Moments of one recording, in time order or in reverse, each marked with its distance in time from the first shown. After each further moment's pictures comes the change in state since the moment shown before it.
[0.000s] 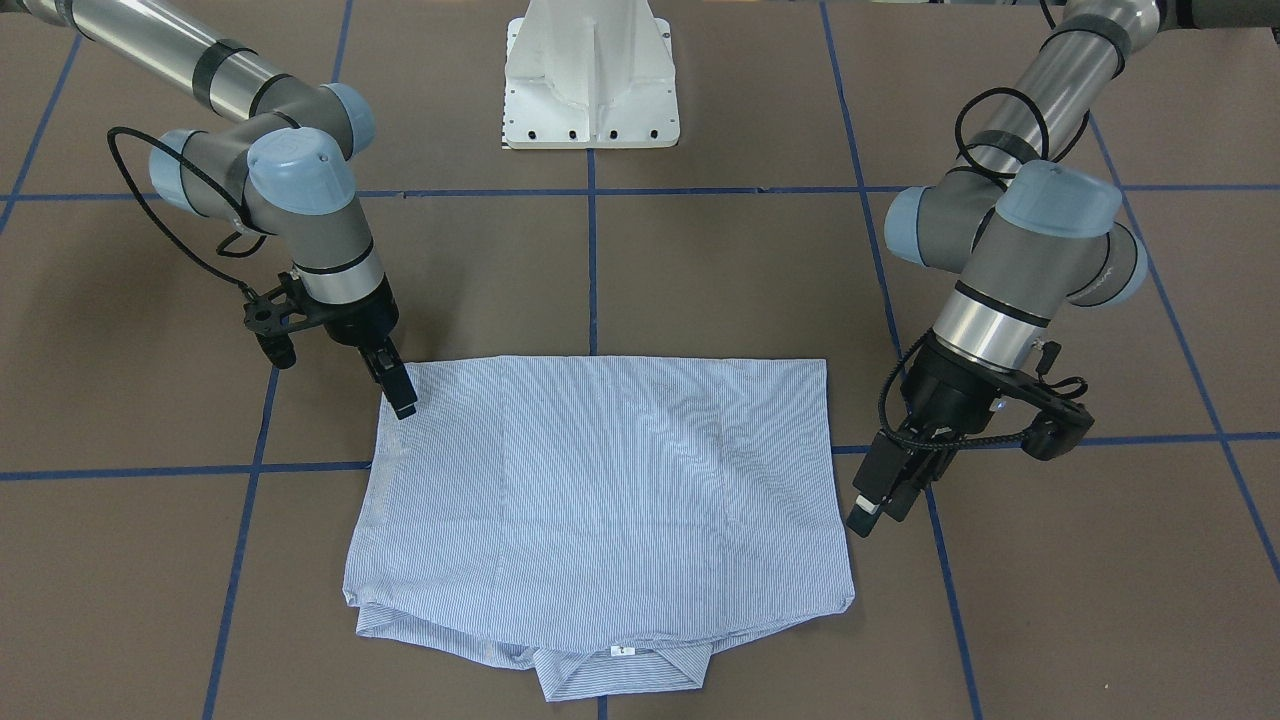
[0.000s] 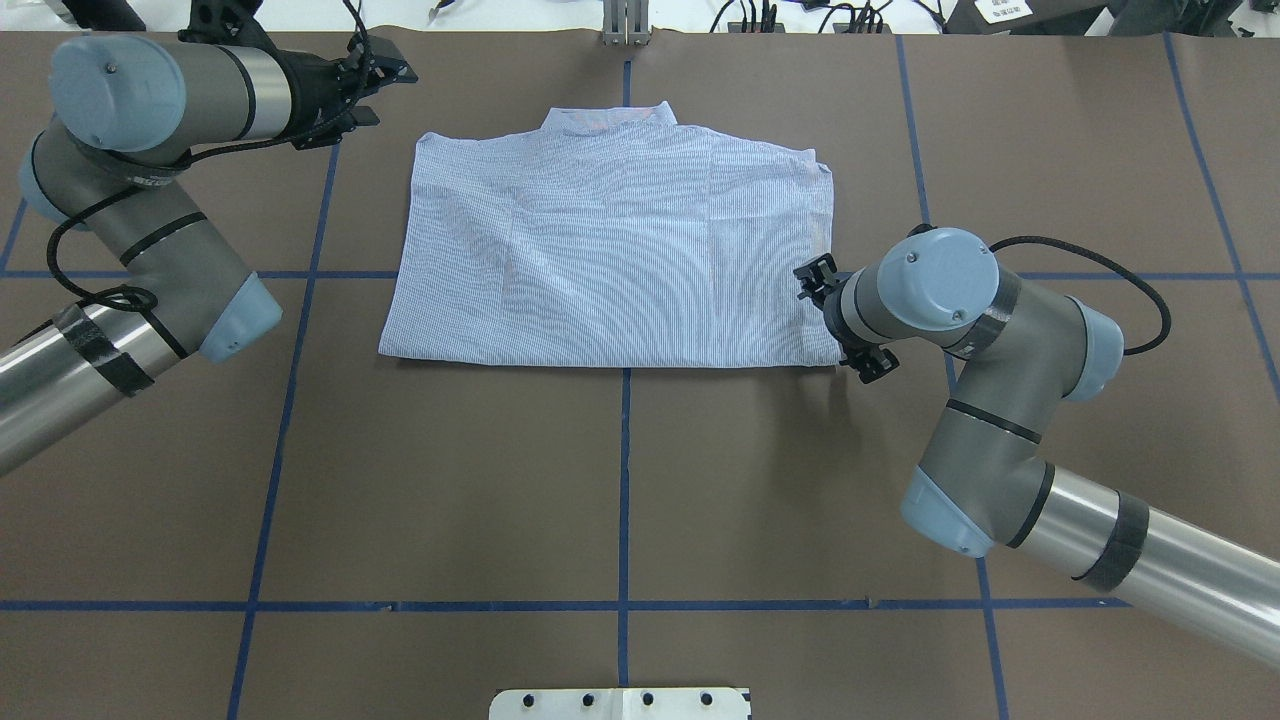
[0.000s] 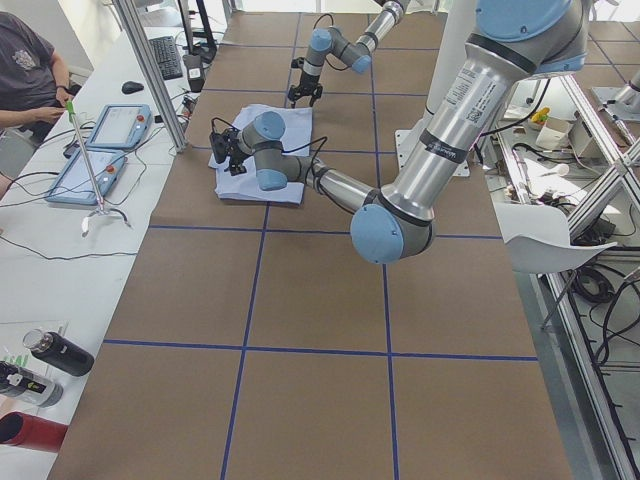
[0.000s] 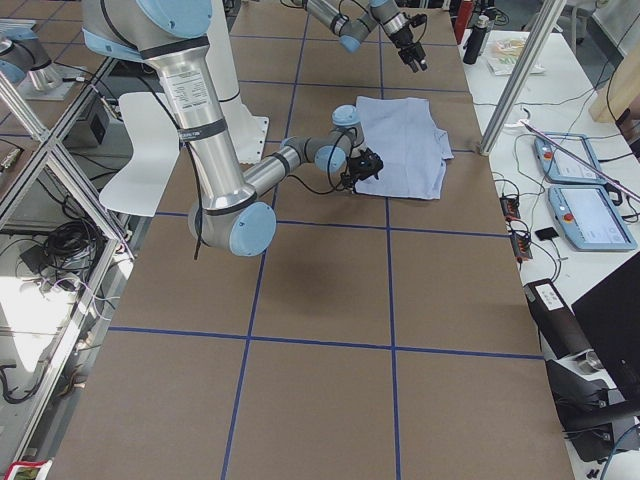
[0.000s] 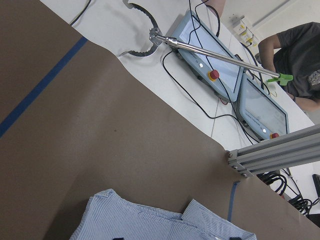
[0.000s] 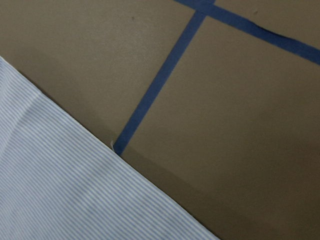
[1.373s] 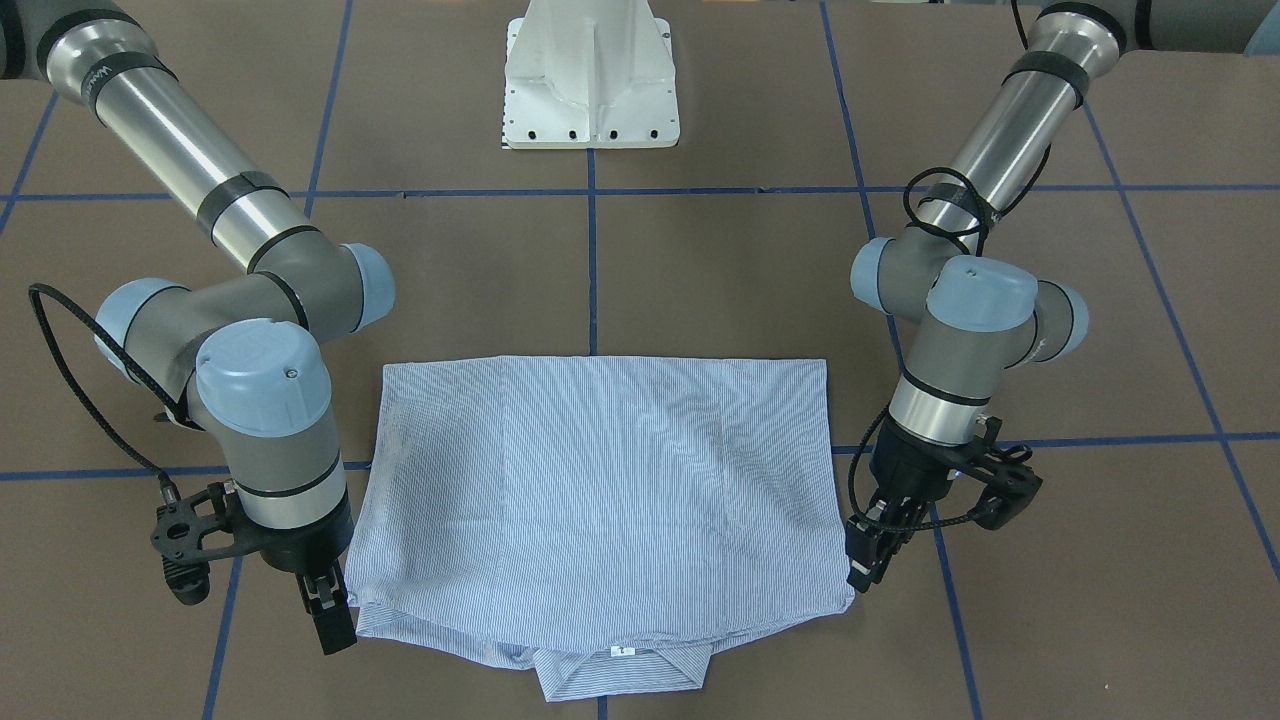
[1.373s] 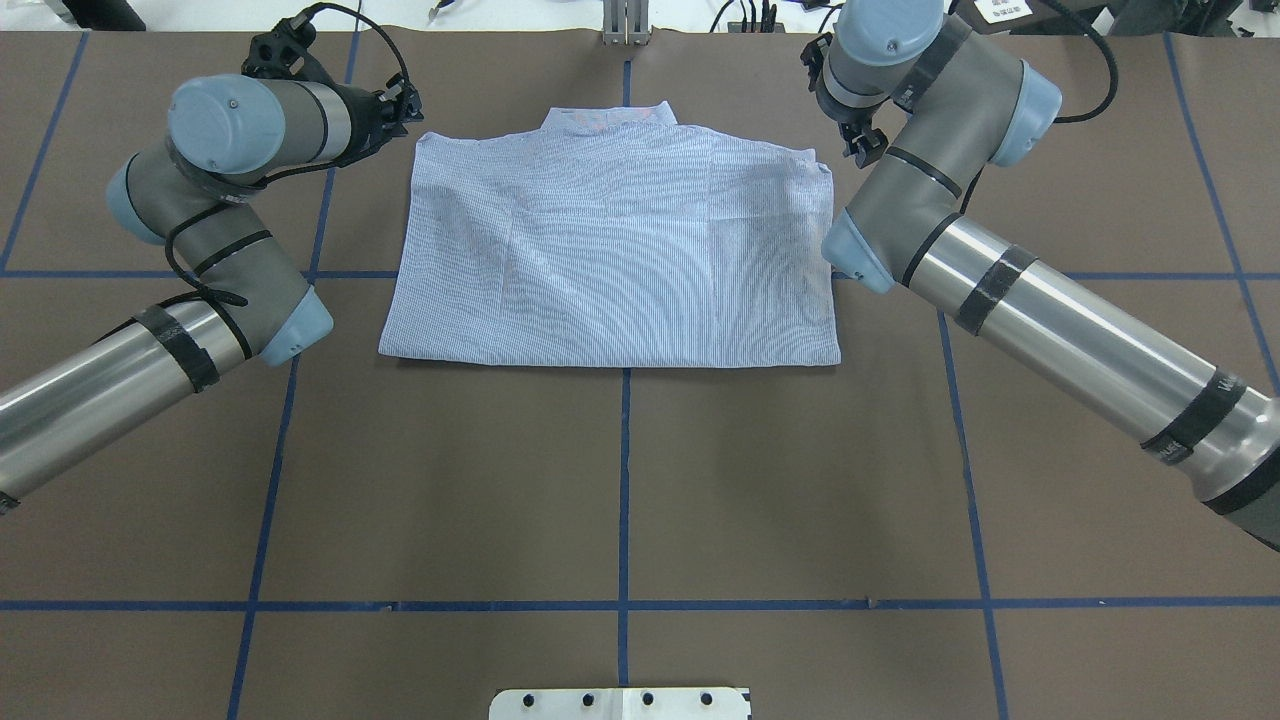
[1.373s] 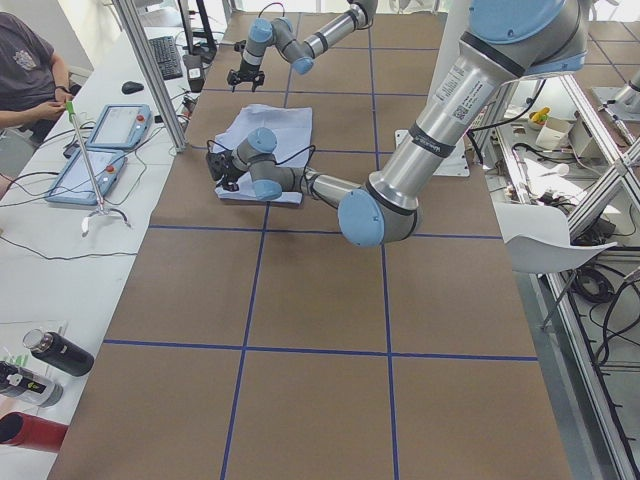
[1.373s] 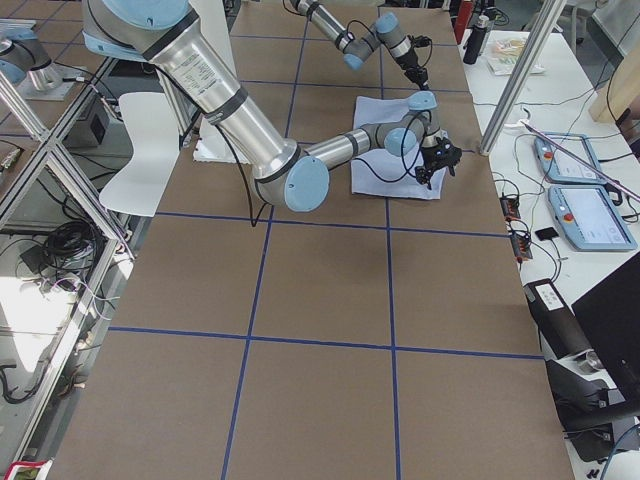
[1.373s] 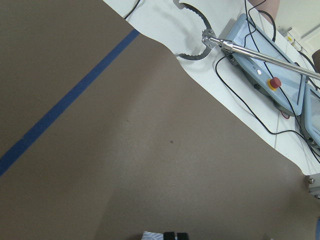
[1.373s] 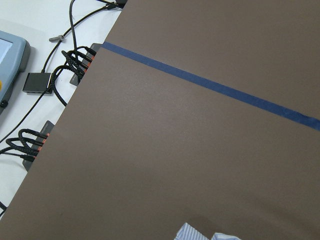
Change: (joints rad) left arm 0.046 -0.100 0.230 -0.011 0.105 -0.006; right arm 0.274 0.411 -0.519 0.036 0.013 -0.137
